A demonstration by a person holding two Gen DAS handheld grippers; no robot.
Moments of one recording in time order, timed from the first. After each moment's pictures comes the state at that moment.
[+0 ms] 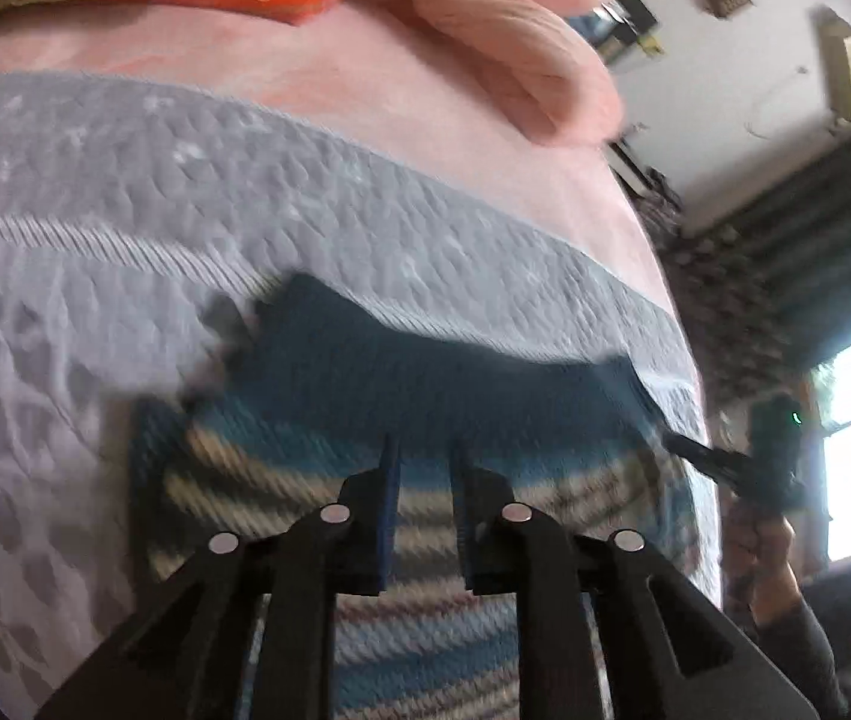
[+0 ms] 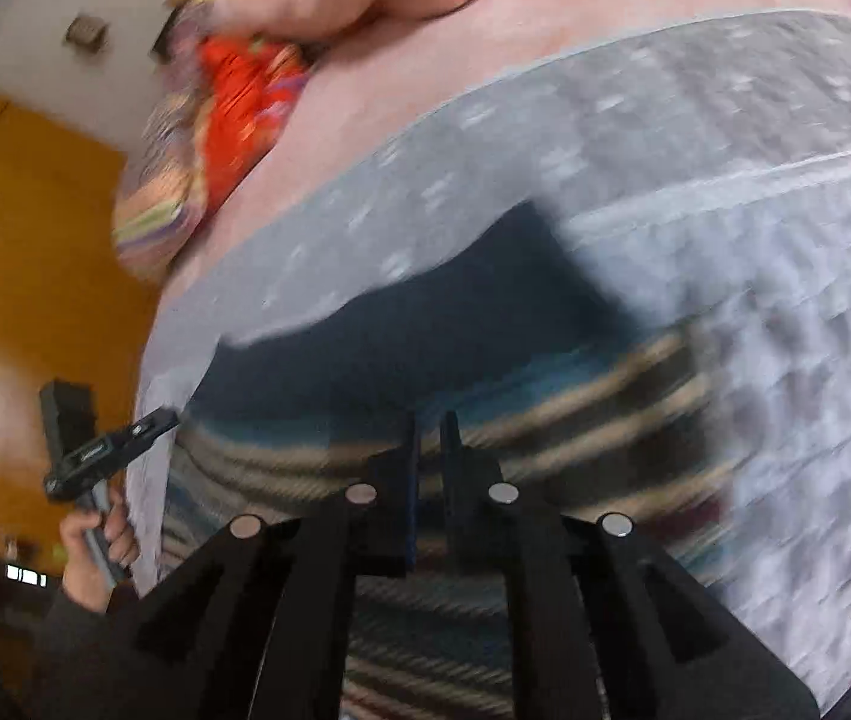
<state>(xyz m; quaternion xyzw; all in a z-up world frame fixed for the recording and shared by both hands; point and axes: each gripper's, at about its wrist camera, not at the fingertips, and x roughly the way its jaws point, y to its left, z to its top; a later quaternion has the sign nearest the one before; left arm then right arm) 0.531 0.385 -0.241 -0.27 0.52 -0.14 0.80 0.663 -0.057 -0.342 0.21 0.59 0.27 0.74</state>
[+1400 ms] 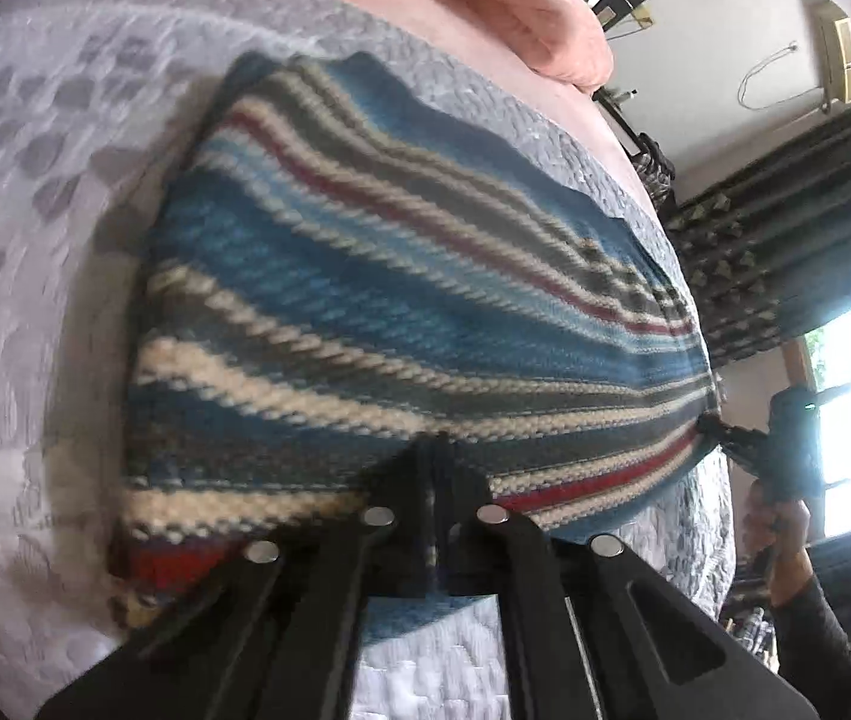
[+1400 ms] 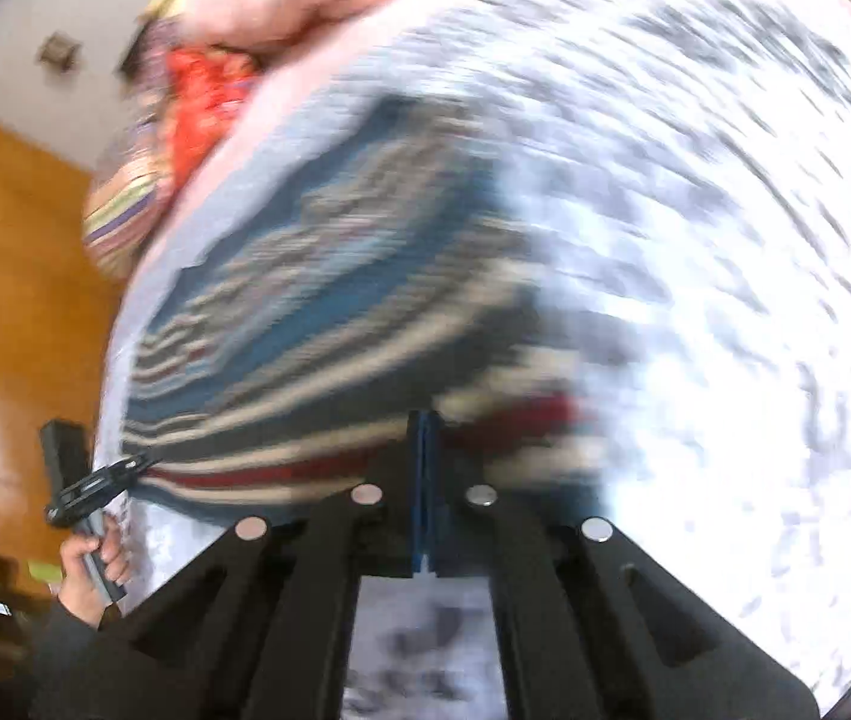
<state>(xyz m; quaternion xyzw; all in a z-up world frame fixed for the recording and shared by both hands) 0.403 0.370 -0.283 -0.29 0.53 -0.16 0.78 0.540 -0.146 -0.367 0.23 0.58 0.19 0.75</state>
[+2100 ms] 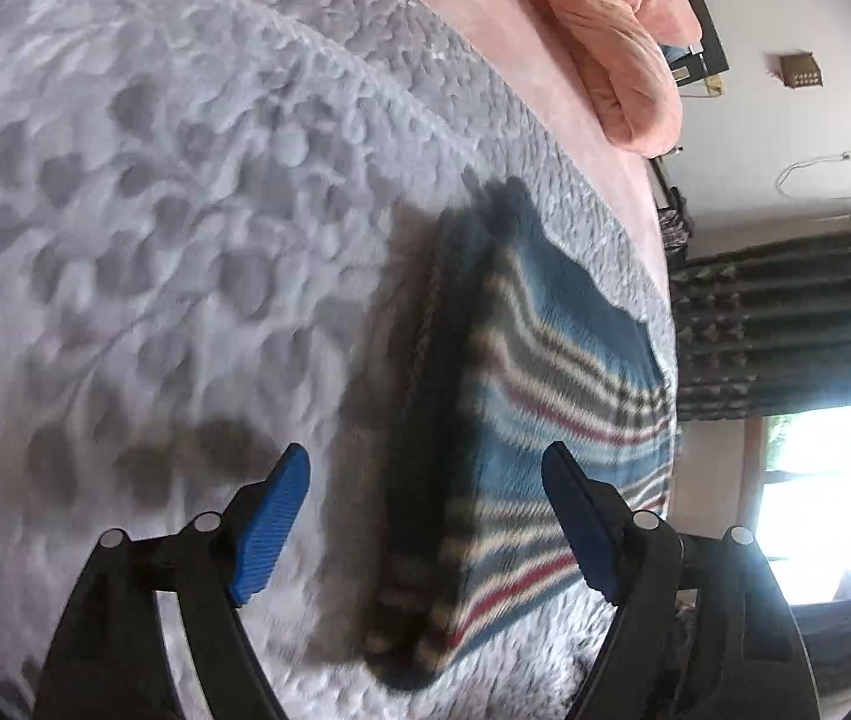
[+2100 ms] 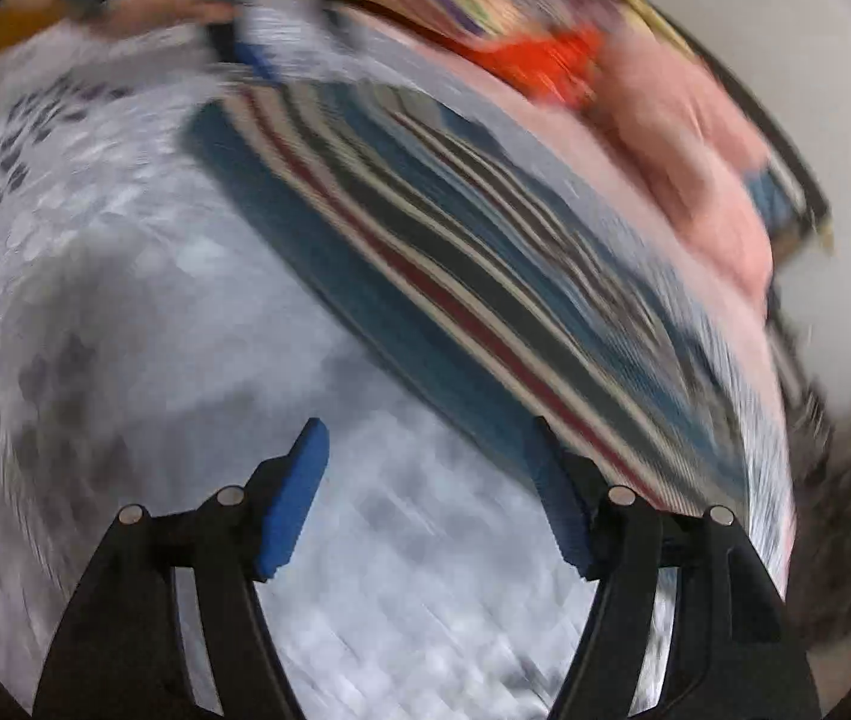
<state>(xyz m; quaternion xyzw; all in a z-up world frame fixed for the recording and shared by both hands) 0.457 0.500 -0.282 -0.40 0.56 -0.13 0.71 0.342 0.160 -0.324 -0.36 0.35 0.27 0.82</state>
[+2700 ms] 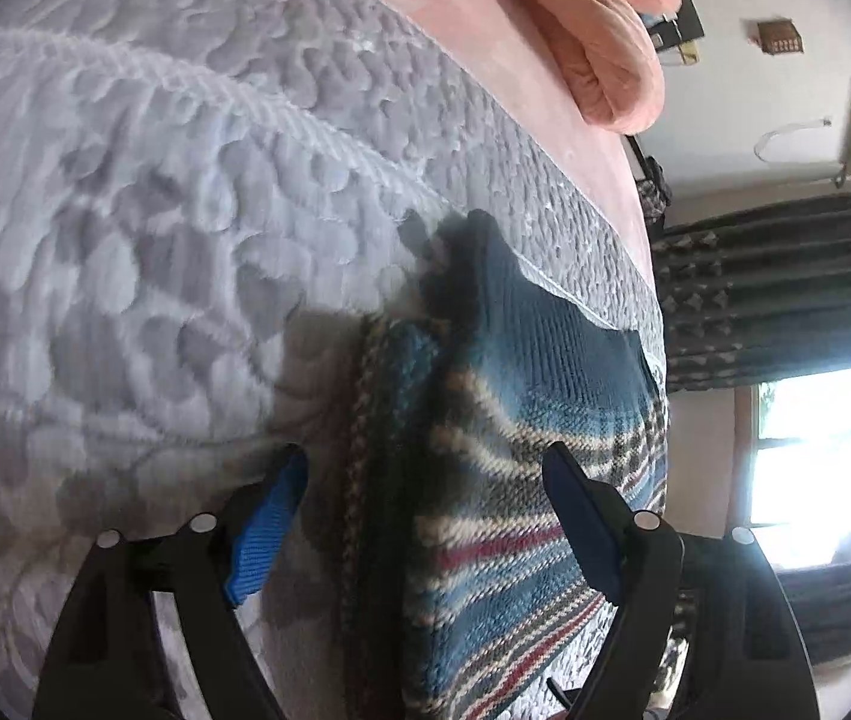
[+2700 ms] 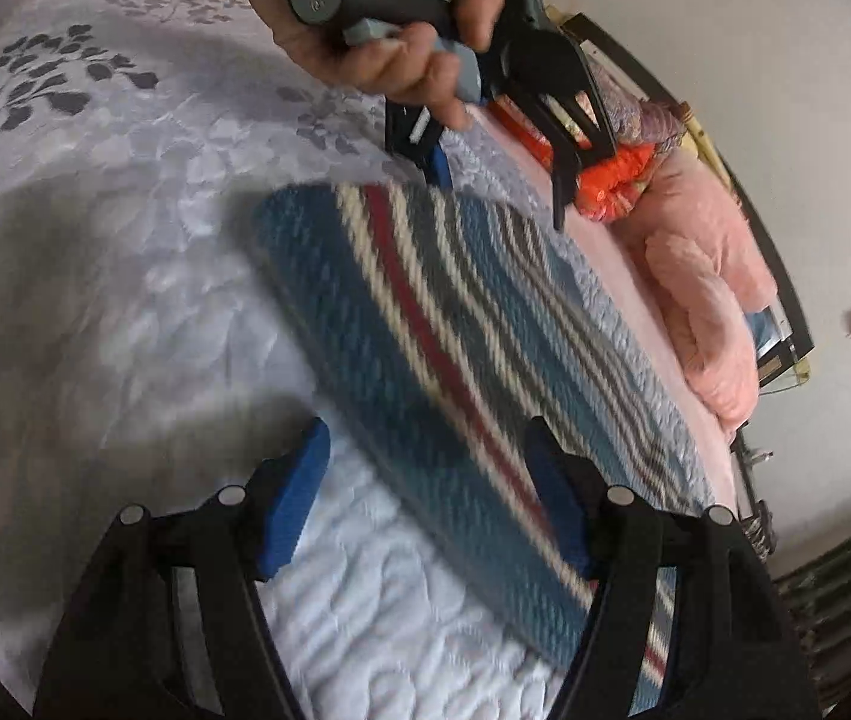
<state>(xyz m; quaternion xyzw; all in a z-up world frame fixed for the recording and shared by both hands) 0.538 0.474 -0.302 -0.37 0.57 -0.19 0.71 0.339 0.286 -0.355 -0.44 0.25 0.27 0.82</state>
